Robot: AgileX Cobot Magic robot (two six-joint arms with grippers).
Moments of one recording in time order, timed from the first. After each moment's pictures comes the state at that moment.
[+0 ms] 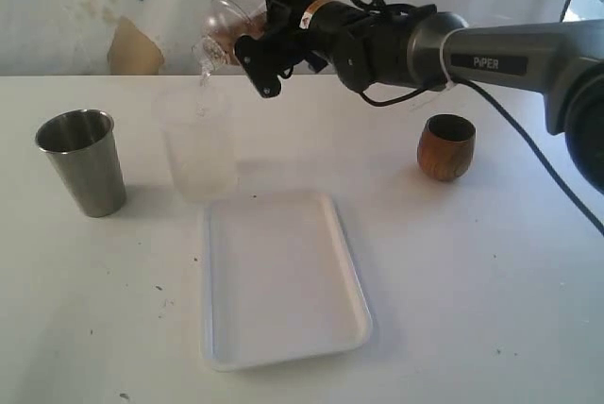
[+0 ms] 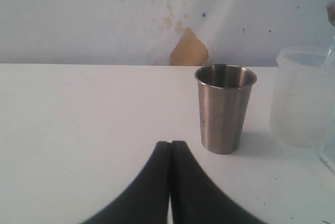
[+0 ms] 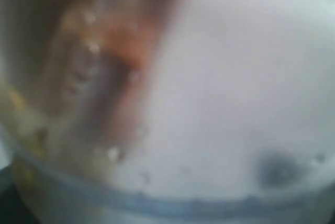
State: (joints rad) left arm 0.02 0.01 0.00 0.04 0.22 -0.05; right arm 0.39 2.20 -1.73 -0.06 -0.29 -1.88
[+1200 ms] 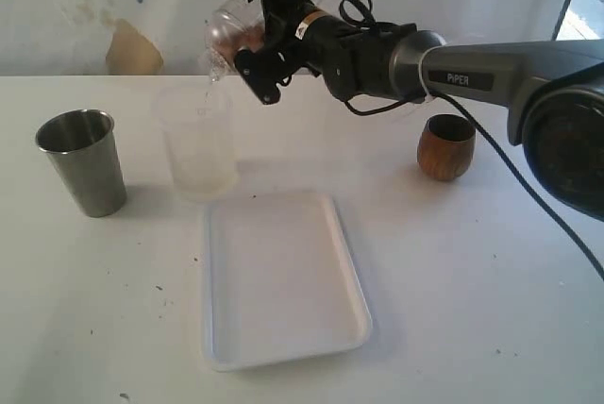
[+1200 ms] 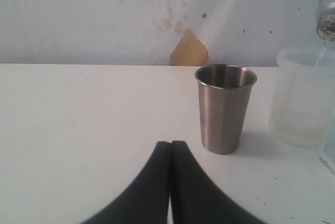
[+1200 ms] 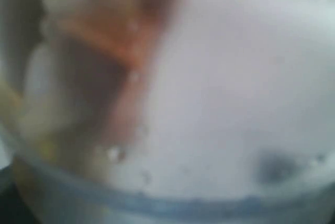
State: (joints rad) left arm 0.02 0.01 0.00 0.04 0.22 -0.05; right arm 0.39 2.29 -1.81 0.05 -0.32 -2.05
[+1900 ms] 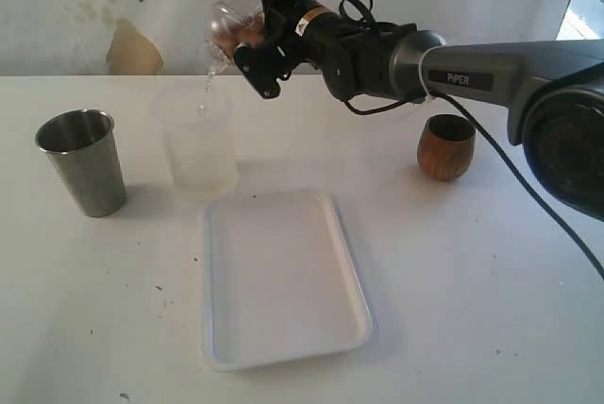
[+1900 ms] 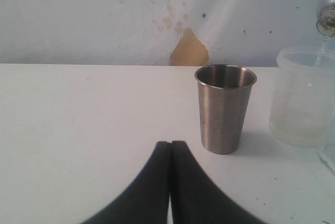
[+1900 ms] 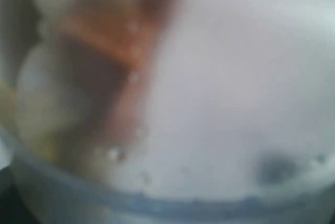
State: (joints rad) left arm 0.02 0.01 0.00 0.04 0.22 -0.05; right arm 0.39 2.29 -1.81 0.05 -0.37 -2.08
